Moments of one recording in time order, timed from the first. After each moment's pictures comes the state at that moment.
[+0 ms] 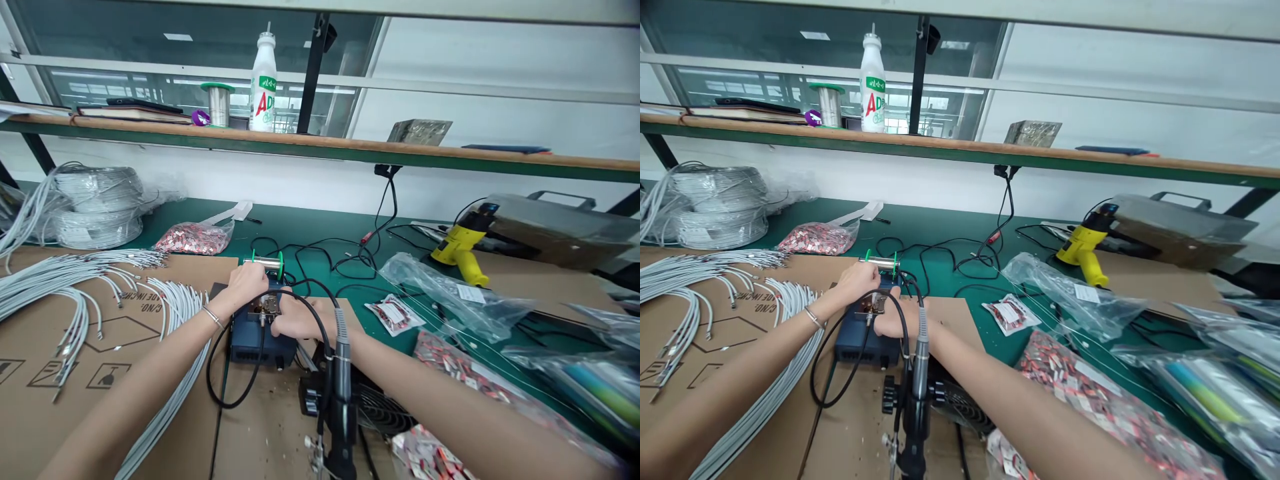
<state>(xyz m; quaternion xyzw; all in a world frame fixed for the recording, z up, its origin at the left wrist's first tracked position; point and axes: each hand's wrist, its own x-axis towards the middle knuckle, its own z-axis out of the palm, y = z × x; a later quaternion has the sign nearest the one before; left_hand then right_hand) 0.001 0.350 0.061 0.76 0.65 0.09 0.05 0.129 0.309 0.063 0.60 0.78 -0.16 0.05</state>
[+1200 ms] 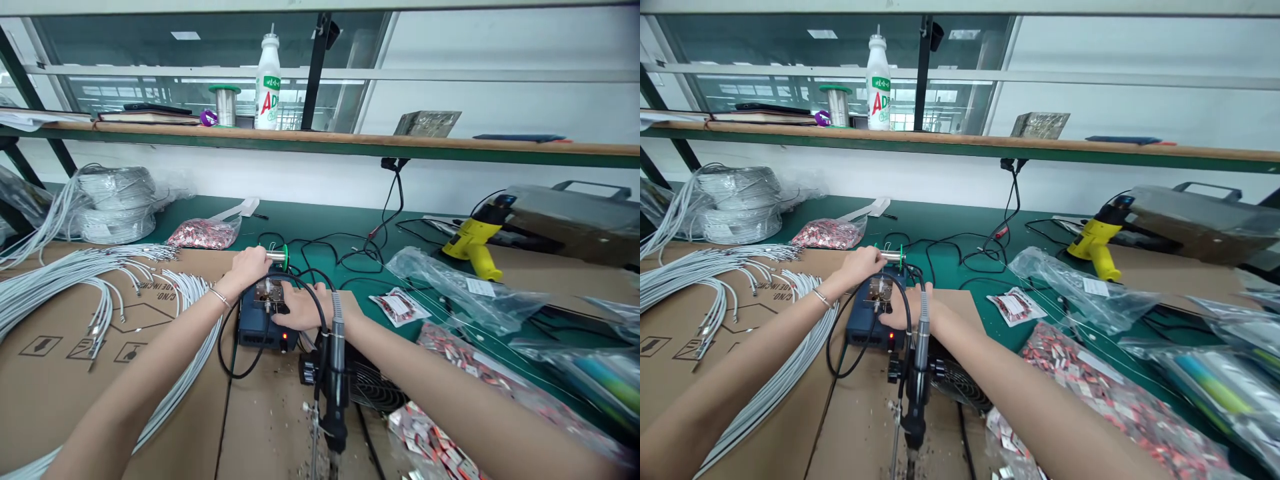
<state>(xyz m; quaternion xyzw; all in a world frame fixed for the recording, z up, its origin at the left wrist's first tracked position) -0.005 0.352 0.073 0.73 0.67 0.13 0.05 0.133 0.295 0.072 0.54 0.84 -0.06 0.08</state>
